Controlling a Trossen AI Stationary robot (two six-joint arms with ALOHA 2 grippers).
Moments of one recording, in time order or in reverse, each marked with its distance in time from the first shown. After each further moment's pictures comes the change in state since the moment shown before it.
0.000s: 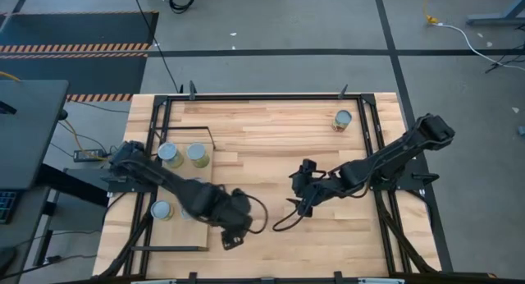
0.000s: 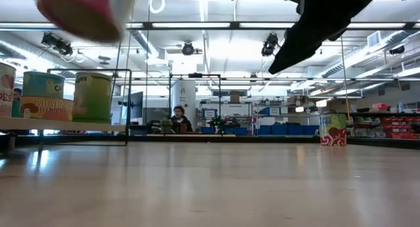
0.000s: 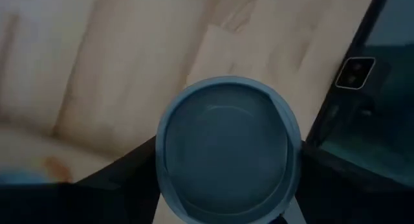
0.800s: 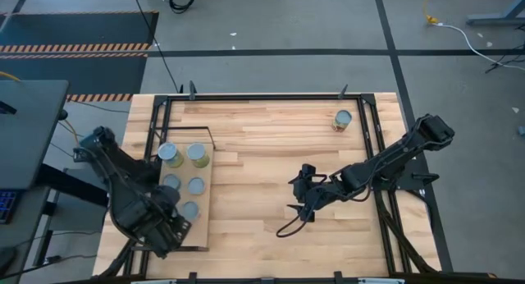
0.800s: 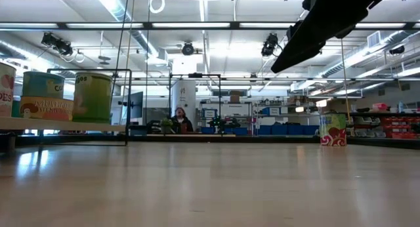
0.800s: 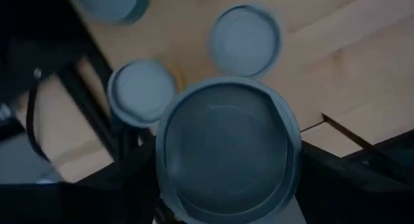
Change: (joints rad) left arm -0.357 -0.342 -0.327 -0.295 0.011 -1.070; right arm 0.033 0.003 -0.017 0.047 -0.032 -0.007
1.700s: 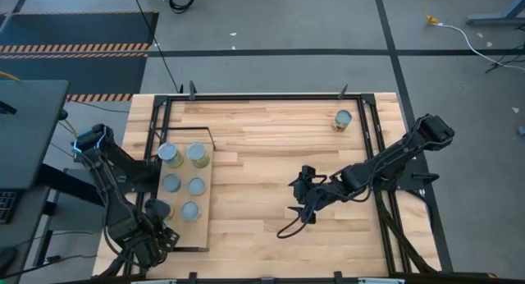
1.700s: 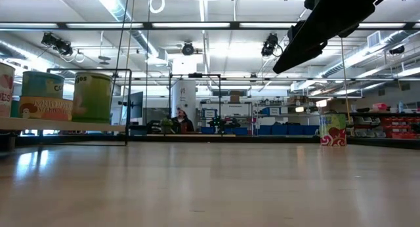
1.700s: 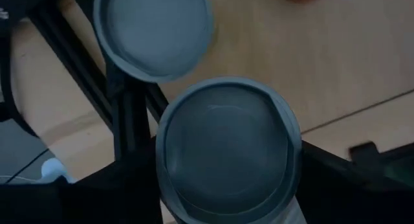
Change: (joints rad) left arm -0.192 -0.044 -0.302 0.274 0.118 -0.183; right arm 0.005 0.000 0.000 0.000 -0.032 0.010
